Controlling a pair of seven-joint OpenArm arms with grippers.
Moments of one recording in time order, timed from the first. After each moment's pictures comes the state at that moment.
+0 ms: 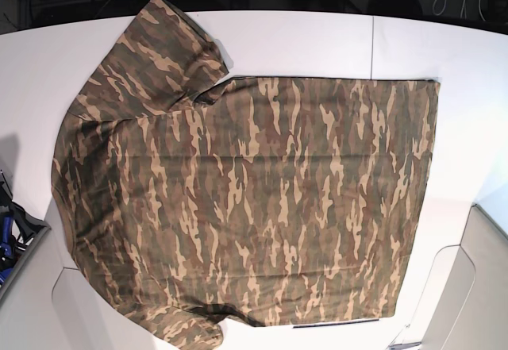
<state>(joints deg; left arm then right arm) 47.3 -19.7 0.6 73.7 -6.1 -15.9 8.0 -43.9 33.5 -22.5 90.7 7.4 28.1 -15.6</state>
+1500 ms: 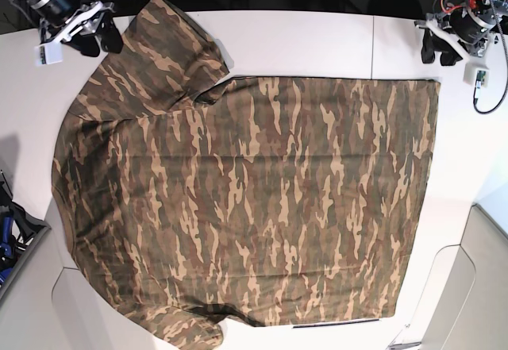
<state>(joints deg) 38.8 -24.9 -27.9 101.3 -38.2 -18.0 37.4 -39.9 15.9 19.4 99.9 40.6 29.2 -34.3</state>
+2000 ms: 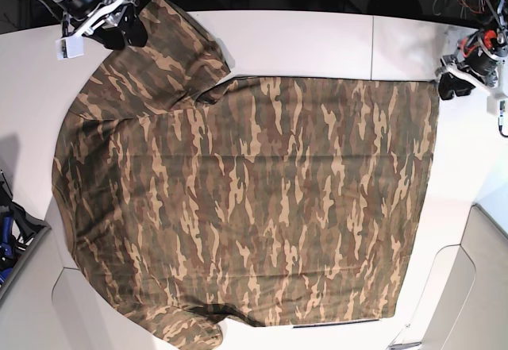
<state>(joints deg) 25.1 -28.9 -28.1 82.0 -46.1 -19.2 37.3 -38.9 13.4 15.4 99.9 40.7 29.2 -34.3</state>
